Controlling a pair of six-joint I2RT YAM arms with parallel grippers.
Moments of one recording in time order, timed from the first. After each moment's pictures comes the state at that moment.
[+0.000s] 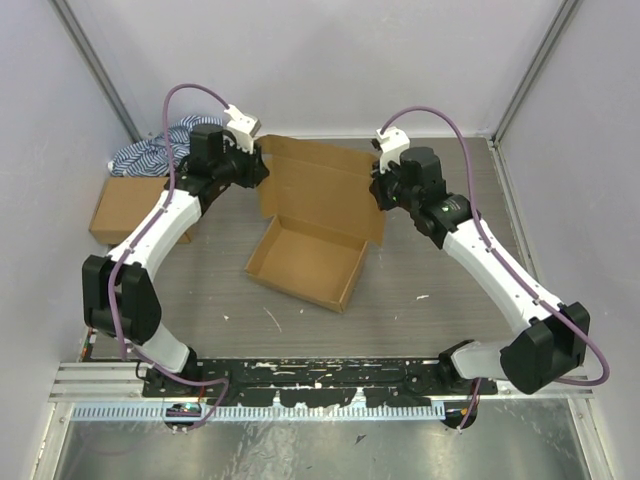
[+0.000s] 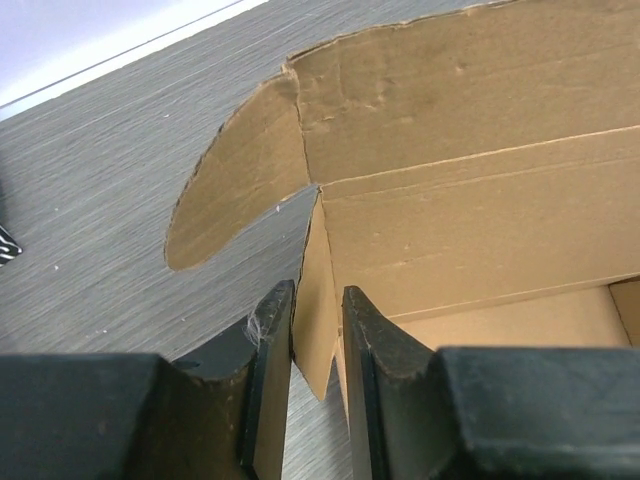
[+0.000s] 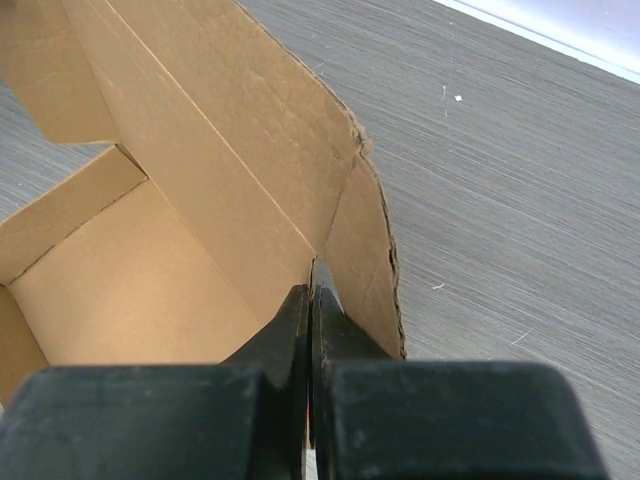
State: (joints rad) left arm -0.28 1.60 1.35 -0.20 0.32 0.04; right arm 0.45 1.31 1.22 -0.36 -0.03 -0.02
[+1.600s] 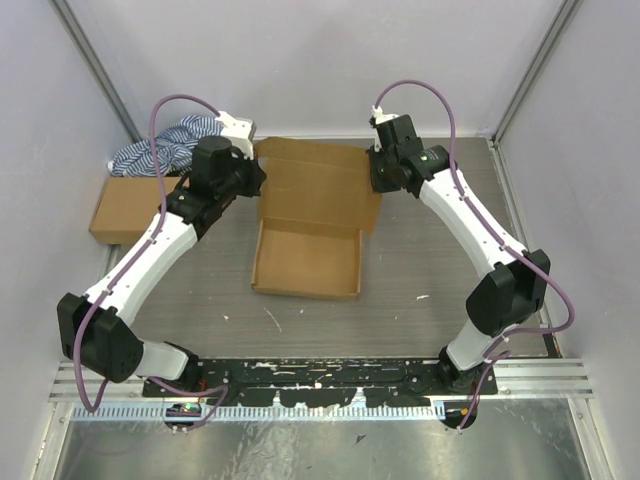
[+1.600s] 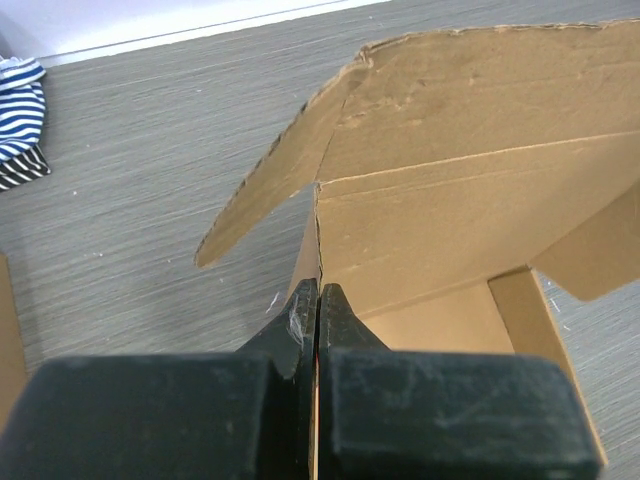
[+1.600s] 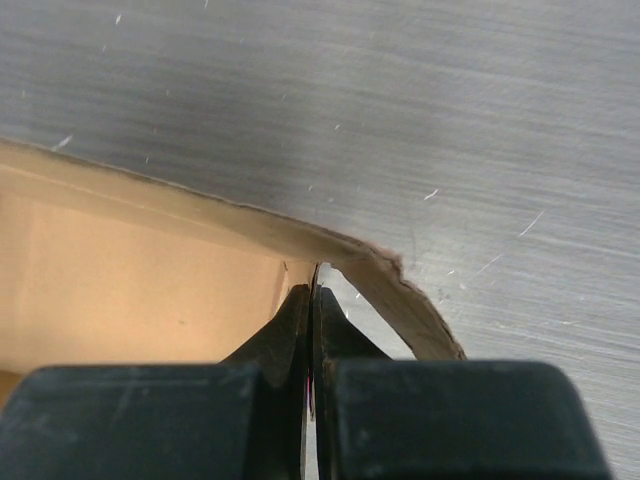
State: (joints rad) left arm -0.44 1.39 1.28 -0.28 0.00 -0.16; right arm 0.43 1.64 1.65 -0.81 0.09 0.19
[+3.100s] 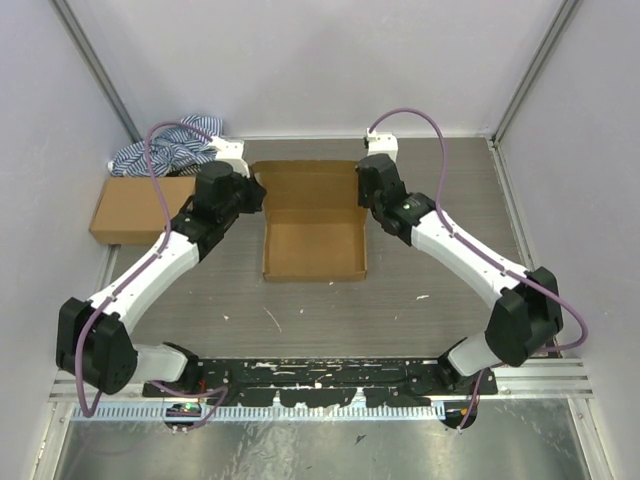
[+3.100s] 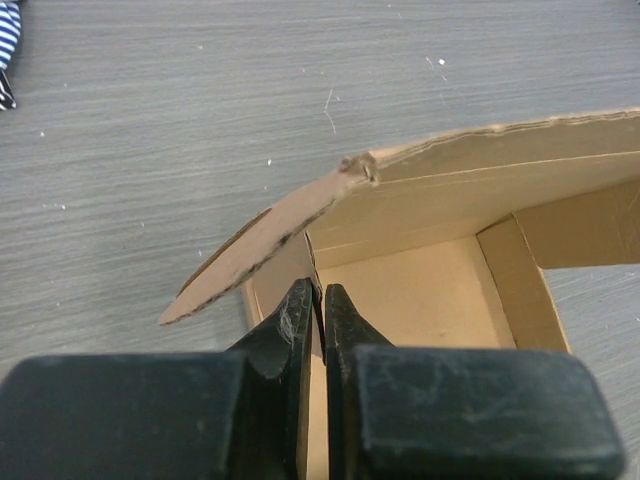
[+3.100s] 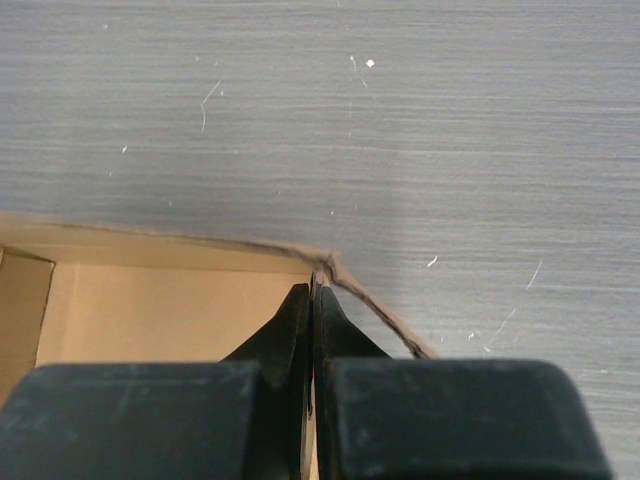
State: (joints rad) left arm -0.45 1.34 1.05 -0.07 -0.06 -0.30; right arm 0.58 1.50 1.27 -0.29 0.44 0.28
